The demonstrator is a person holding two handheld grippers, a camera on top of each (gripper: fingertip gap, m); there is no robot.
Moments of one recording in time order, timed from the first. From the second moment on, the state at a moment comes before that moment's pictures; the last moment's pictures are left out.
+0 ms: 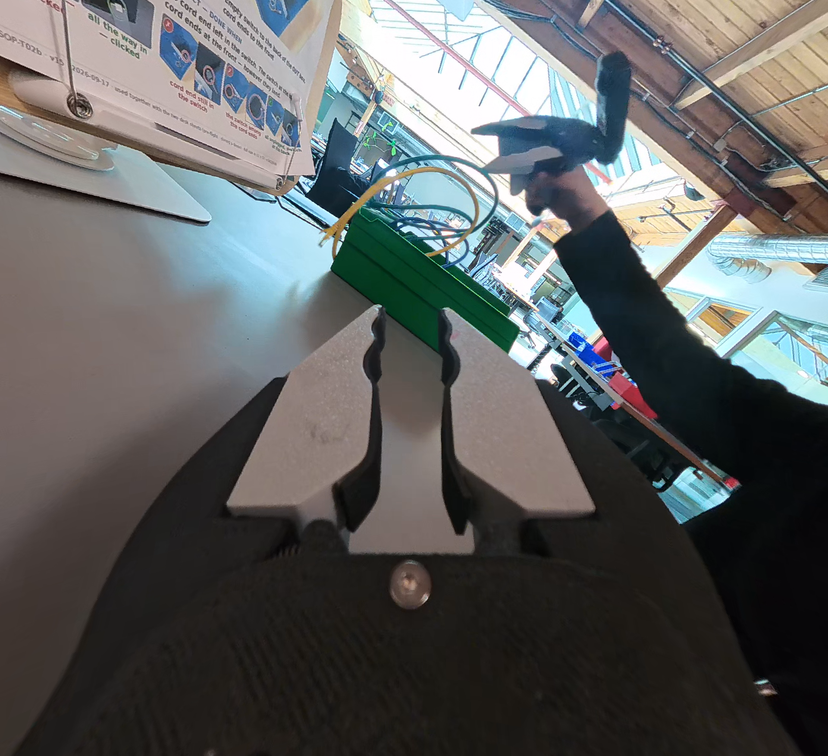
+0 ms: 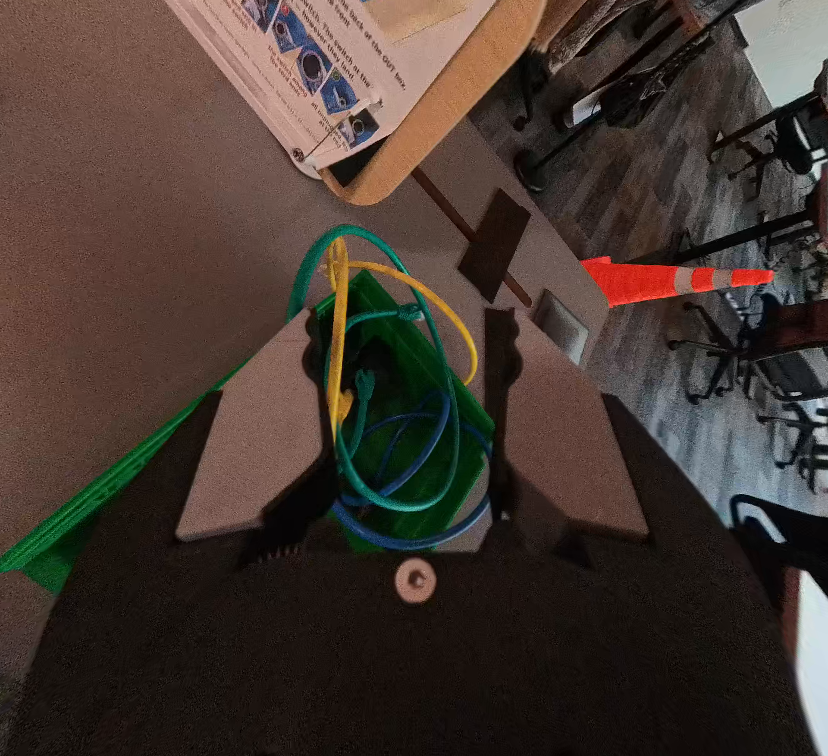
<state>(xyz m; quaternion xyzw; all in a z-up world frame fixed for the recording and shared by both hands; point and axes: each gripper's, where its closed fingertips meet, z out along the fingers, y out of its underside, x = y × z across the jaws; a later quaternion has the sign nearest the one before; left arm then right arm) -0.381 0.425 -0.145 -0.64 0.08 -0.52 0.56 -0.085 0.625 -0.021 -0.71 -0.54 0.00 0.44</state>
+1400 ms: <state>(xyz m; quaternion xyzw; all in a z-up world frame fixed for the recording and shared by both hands) -0.364 0.423 -0.149 -0.64 0.10 -0.57 0.51 -0.048 0.839 -0.178 -0.89 -0.39 0.05 0.23</state>
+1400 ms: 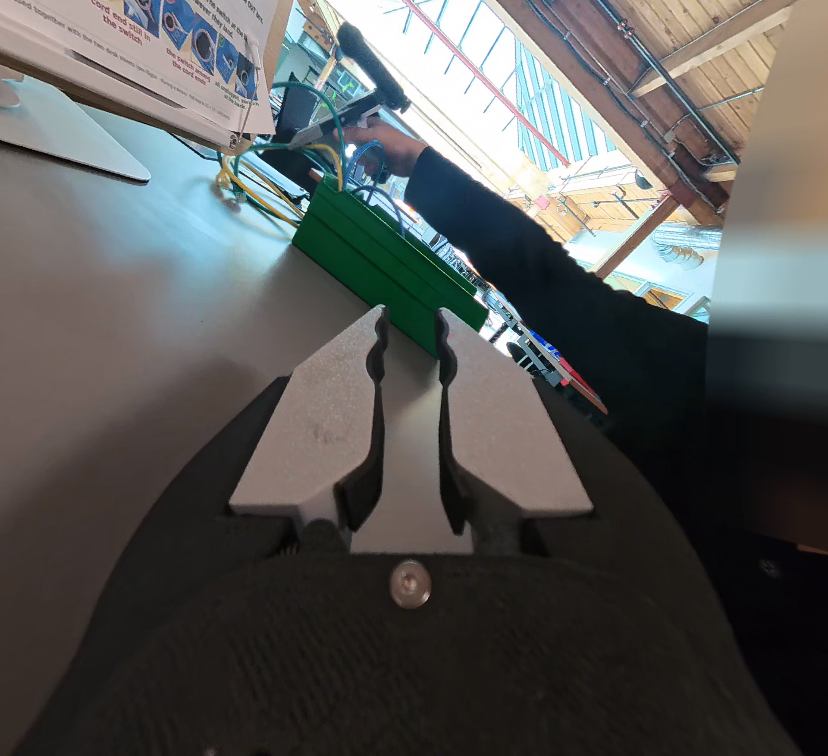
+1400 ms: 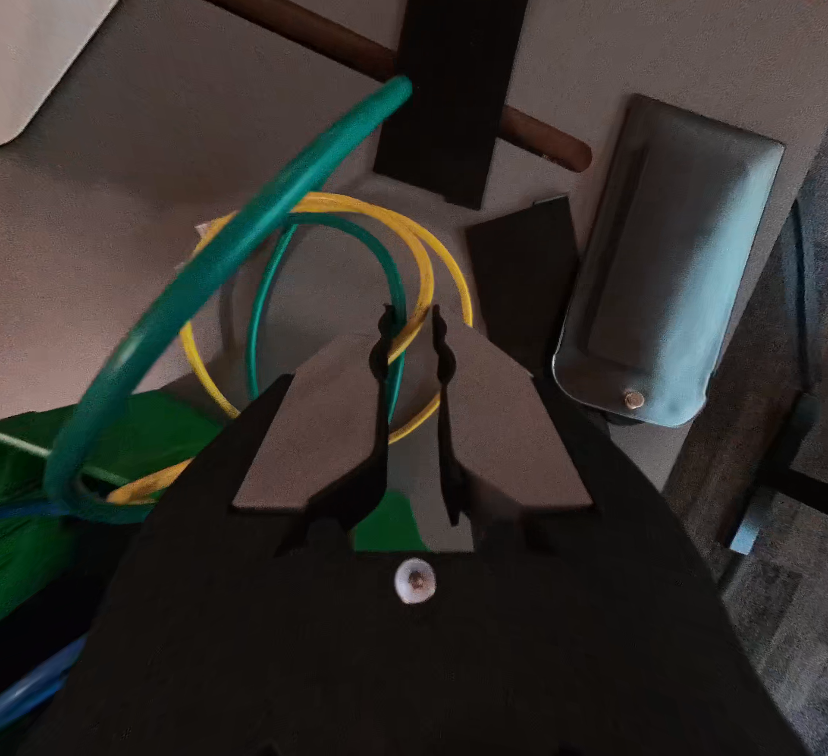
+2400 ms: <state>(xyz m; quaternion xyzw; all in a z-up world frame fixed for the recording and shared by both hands) -0.370 0.422 -0.146 -0.62 0.08 -0.58 0.52 -0.007 0.678 0.066 -0.79 -0.34 0.24 0.45</state>
